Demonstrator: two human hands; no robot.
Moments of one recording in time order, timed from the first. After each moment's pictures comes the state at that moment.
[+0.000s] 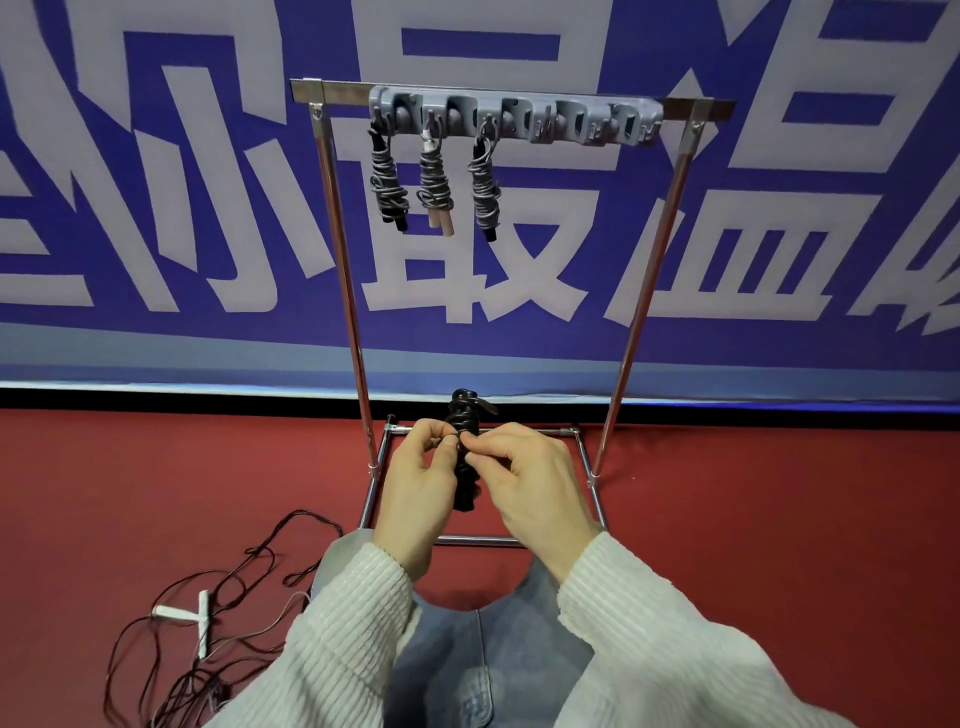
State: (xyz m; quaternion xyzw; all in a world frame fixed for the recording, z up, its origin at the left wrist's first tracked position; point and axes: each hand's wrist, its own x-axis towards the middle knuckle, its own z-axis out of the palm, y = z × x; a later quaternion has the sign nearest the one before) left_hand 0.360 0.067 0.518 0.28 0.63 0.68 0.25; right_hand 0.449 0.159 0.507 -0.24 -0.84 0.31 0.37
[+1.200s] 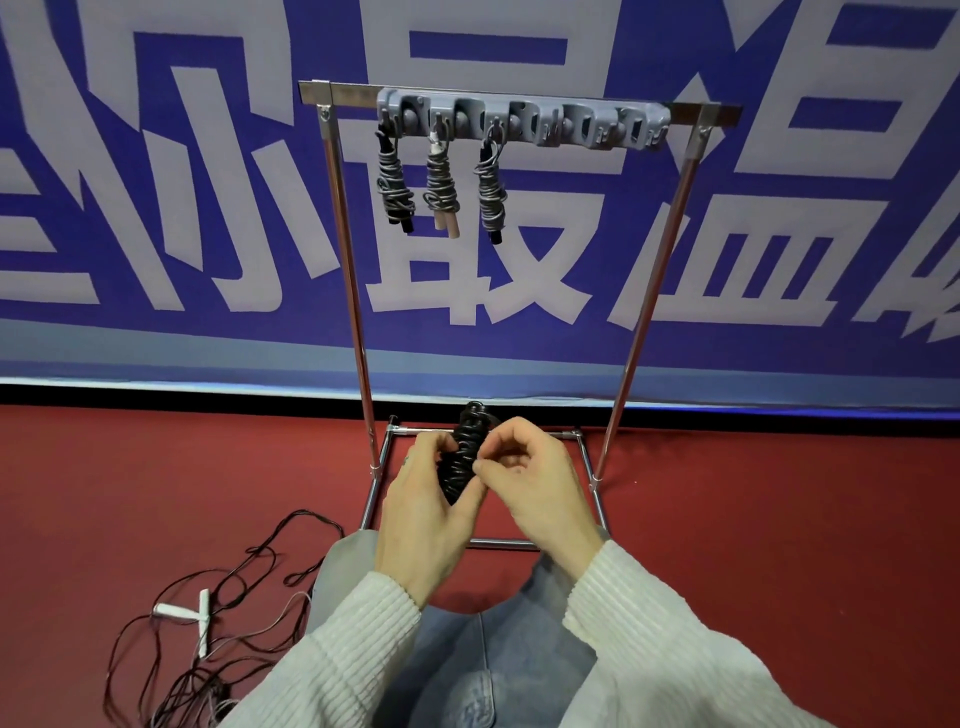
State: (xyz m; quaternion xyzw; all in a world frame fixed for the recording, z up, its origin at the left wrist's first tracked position) left_hand 0.352 0.060 0.480 0.42 0.75 0.52 0.02; right_hand 0.451 0.157 0.514 -0.27 -0.74 0.52 0.32
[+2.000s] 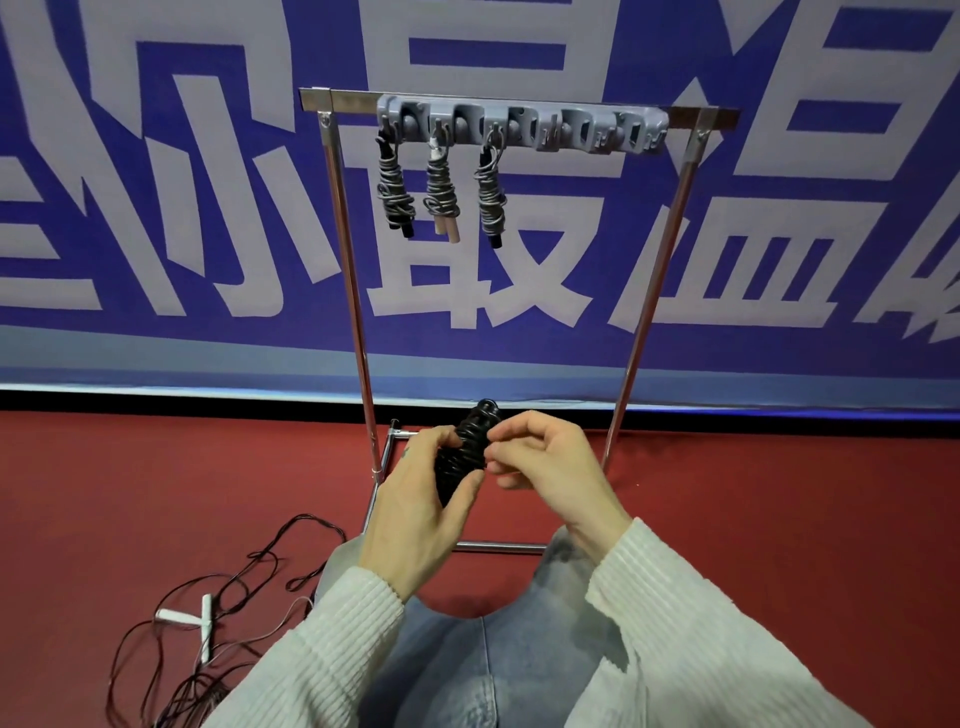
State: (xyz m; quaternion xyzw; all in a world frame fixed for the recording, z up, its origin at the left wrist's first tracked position) left_hand 0.341 0.051 0.491 0.48 0.73 0.48 0.00; right_hand 0.457 0.173 0.535 -0.29 -0.66 0.63 0.27
